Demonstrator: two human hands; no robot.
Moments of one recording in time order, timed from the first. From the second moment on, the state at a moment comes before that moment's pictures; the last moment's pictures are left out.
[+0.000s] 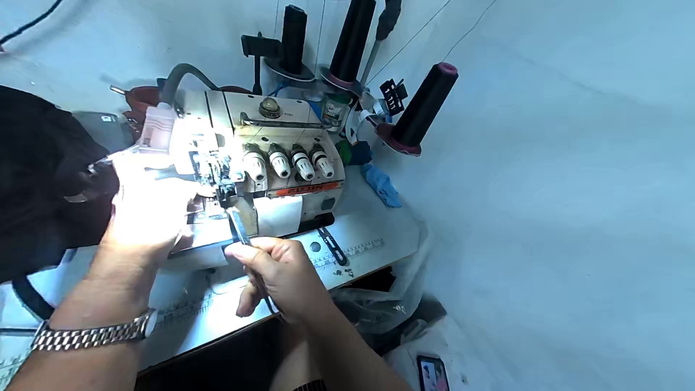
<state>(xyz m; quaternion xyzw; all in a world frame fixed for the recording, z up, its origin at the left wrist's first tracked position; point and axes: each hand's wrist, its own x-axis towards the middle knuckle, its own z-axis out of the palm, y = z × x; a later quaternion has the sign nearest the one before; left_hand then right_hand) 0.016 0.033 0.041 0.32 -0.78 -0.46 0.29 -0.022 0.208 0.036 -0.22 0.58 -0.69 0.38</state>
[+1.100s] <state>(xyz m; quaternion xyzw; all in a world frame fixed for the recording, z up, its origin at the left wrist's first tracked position) 0.019 0.030 0.033 0.26 -0.82 -0.41 0.30 -0.033 0.150 0.071 -0.01 0.50 -0.69 0.52</state>
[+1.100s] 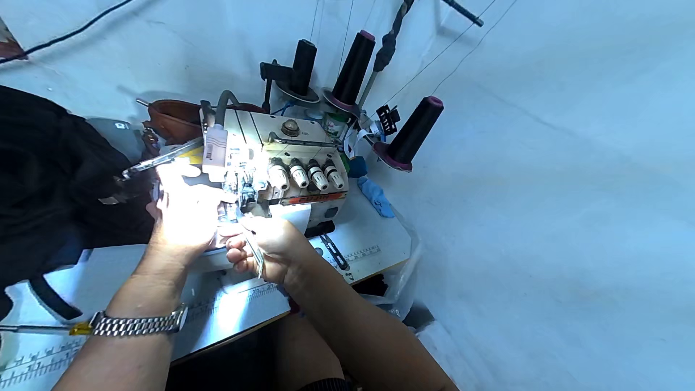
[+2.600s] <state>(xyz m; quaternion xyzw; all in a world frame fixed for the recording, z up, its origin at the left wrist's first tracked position) 0.013 0.030 0.034 0.27 -0.83 -0.38 0.32 -0.226 0.211 0.008 -0.03 0.74 -0.67 0.07</state>
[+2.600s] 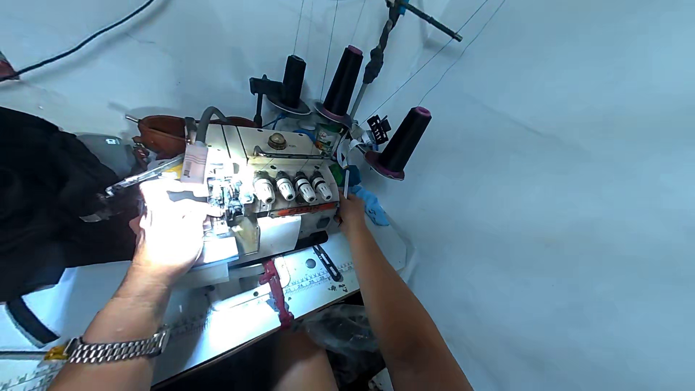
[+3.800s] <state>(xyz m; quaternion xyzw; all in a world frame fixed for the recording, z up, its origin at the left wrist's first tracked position) 0.019 0.037 0.035 0.25 -0.83 -0.38 0.33 -0.017 0.197 0.049 -0.24 0.71 -0.61 0.27</state>
